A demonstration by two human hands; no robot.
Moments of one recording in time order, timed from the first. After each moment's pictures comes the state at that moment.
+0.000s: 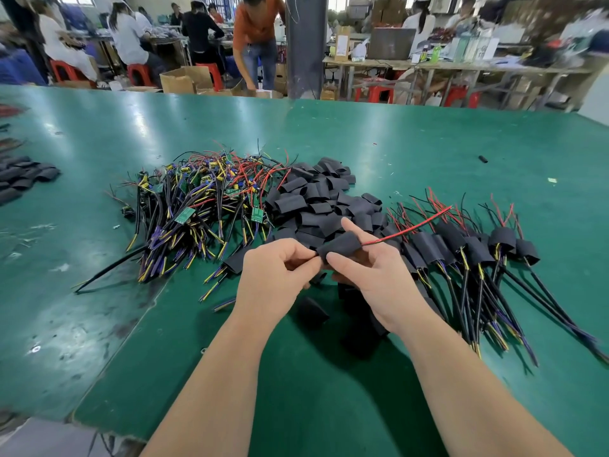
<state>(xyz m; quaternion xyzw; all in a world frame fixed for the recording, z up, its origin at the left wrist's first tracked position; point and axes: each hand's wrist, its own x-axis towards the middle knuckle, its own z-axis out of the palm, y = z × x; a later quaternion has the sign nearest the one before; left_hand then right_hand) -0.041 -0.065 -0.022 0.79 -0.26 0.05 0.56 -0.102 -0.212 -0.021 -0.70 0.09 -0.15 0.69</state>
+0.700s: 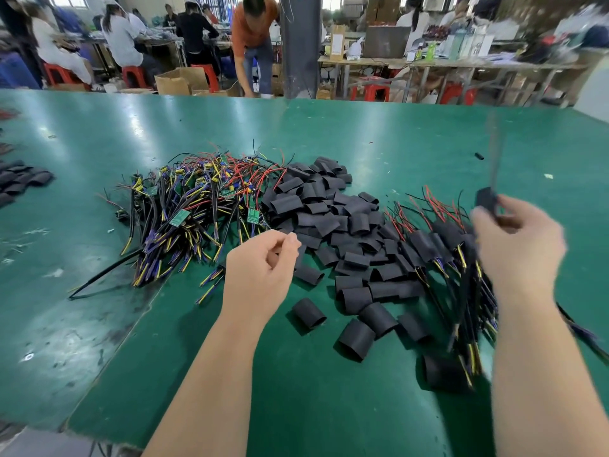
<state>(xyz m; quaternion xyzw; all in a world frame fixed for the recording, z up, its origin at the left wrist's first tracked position) -0.034 -0.061 -0.024 0.79 -0.24 0.14 0.55 -0.146 -0.322 0.016 -0.75 0.40 -0.41 0.33</state>
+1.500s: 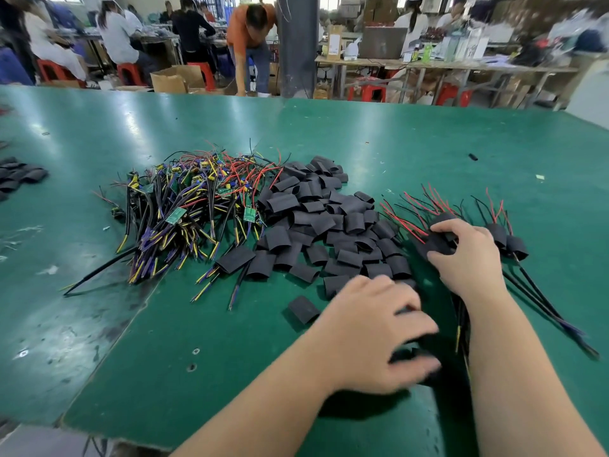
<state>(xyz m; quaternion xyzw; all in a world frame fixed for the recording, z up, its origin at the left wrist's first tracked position) -0.113 -0.115 -0.023 0.72 -0.64 0.14 0.24 -0.137 -0.315 -0.007 -0.87 0.36 -0.22 0.26</state>
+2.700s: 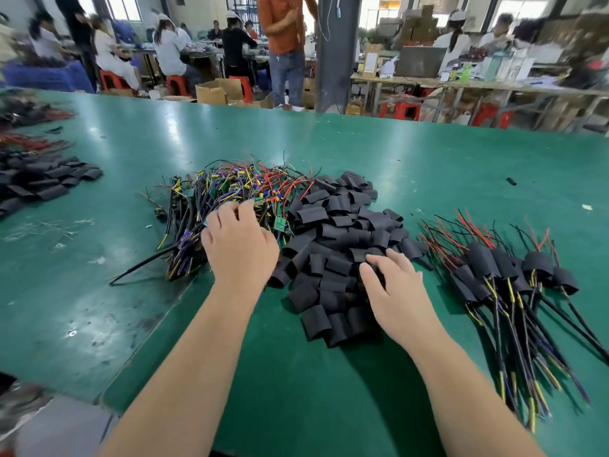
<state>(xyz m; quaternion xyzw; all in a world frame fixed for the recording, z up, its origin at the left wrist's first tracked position) 0.018 -0.040 -0.013 0.93 -0.05 0.28 0.22 -0.108 -0.216 -0.021 -0.92 0.18 -0.13 0.32</state>
